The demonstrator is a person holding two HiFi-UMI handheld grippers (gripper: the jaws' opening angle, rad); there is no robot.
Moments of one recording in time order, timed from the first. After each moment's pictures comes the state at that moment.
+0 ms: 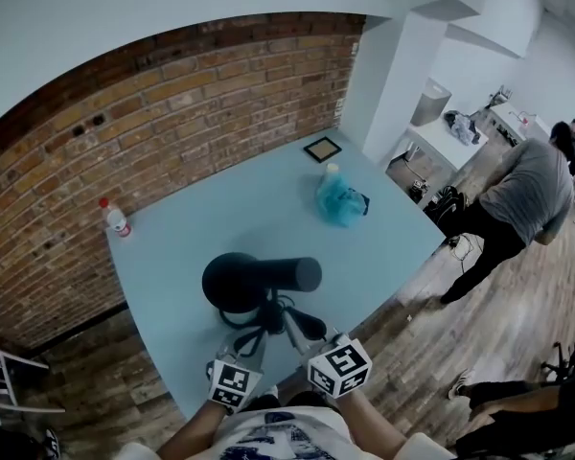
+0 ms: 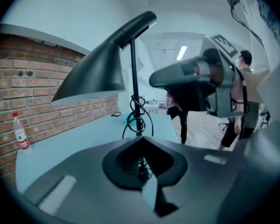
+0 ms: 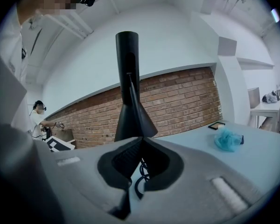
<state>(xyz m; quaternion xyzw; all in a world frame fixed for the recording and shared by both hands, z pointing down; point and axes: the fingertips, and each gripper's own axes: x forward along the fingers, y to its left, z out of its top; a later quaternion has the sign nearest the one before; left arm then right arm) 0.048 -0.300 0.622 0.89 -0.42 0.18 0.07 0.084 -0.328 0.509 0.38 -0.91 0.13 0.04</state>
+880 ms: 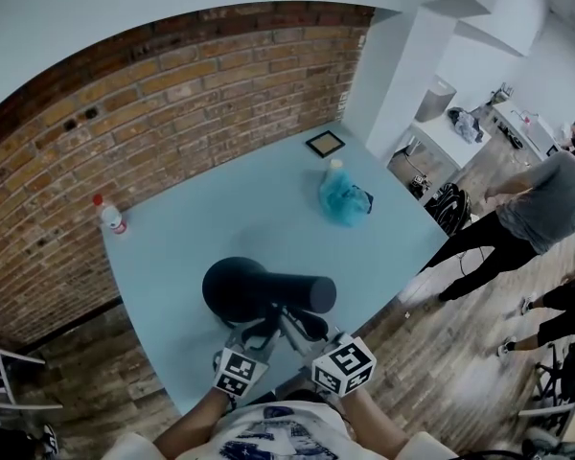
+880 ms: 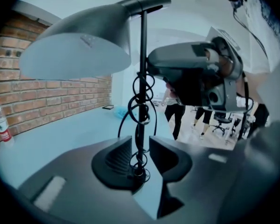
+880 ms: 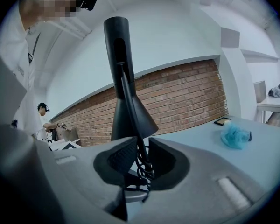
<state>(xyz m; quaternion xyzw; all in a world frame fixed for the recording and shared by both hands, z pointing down) 0.067 -0.330 0.655 0.91 -0.36 0.19 0.11 0.074 -0.348 0.521 0.35 -0.92 0.14 0.05</state>
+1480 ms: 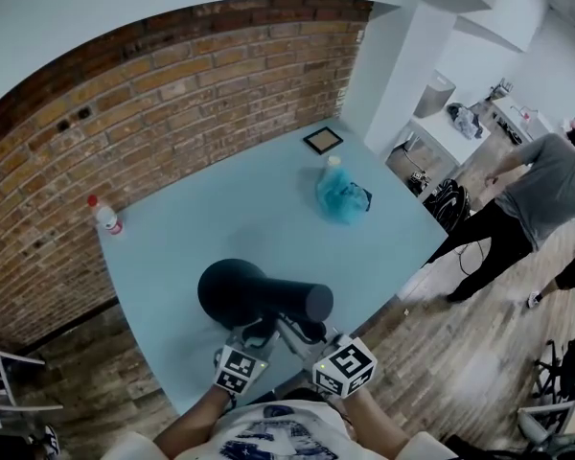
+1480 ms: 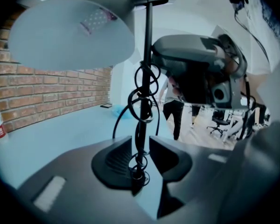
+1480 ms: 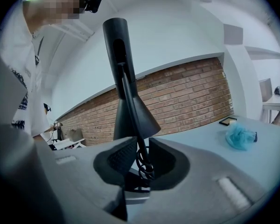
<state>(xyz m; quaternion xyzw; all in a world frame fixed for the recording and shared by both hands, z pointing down) 0.077 -0.339 0.666 0.91 -0.35 0.18 0.13 0.074 -0.347 0.522 0.33 -0.93 0.14 0.05</state>
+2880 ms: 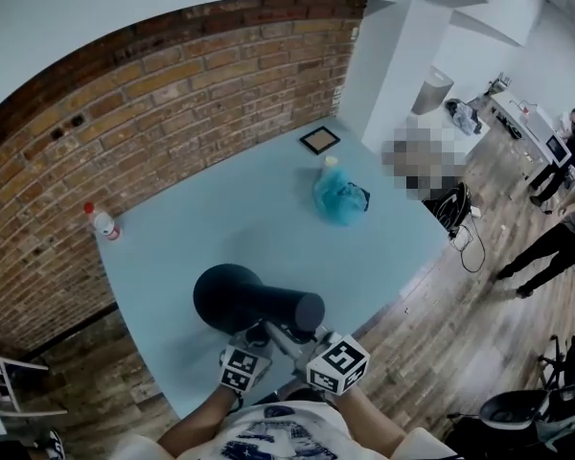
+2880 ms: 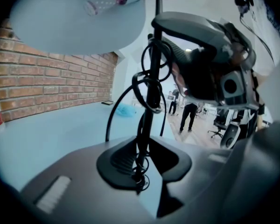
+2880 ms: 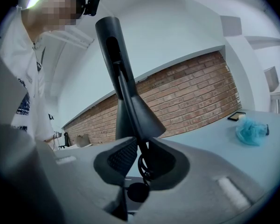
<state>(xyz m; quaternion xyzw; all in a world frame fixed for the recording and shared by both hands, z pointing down) 0.088 -0.353 0.686 0.90 -0.36 0.17 0.15 0.061 -0.354 0.524 0.29 -0.94 0.16 0.02</state>
